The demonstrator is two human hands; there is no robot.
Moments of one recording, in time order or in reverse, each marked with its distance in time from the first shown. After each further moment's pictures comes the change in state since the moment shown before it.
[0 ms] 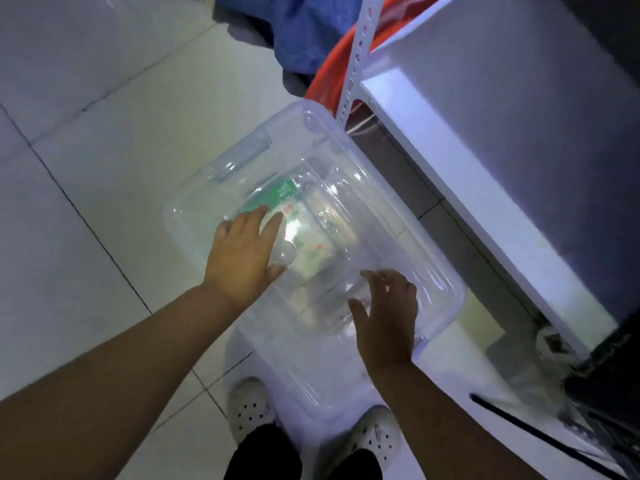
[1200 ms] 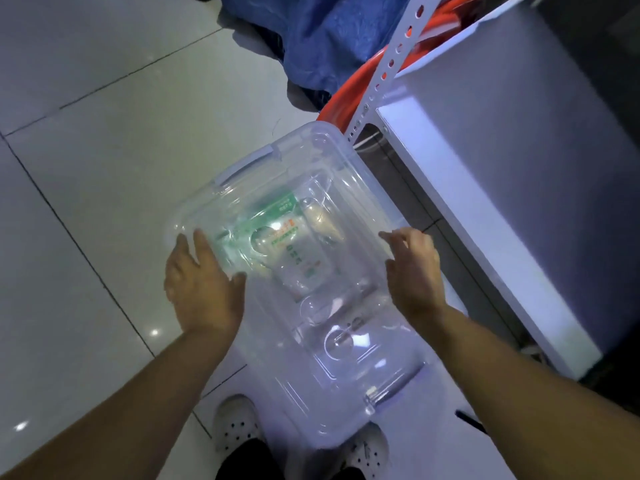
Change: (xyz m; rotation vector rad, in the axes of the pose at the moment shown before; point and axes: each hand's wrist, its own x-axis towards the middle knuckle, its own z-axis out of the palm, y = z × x) left_hand -0.019 -0.024 0.014 -0.401 0.132 -0.688; right_hand 0.106 0.008 -0.014 -0.159 -0.076 -0.206
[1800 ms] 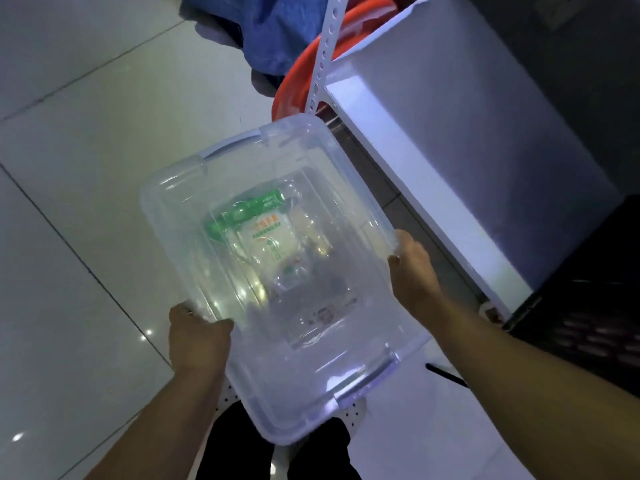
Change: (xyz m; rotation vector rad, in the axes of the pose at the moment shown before) left_hand -0.120 -0.014 -0.006 -0.539 -0.136 -0.554; right_hand -0.078 0.038 -0.060 0.215 -0.186 0.318
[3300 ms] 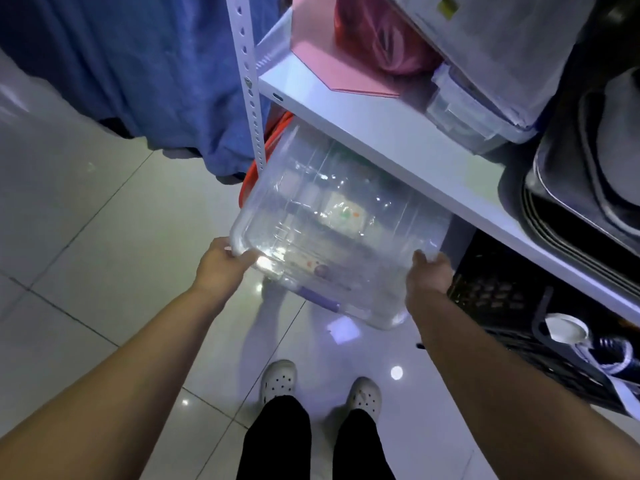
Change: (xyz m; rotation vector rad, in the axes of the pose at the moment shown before) left_hand -0.068 0.277 -0.064 0.188 -0.508 0.509; right_hand -0.063 -0.054 -0.175 0.640 0.580 0.859
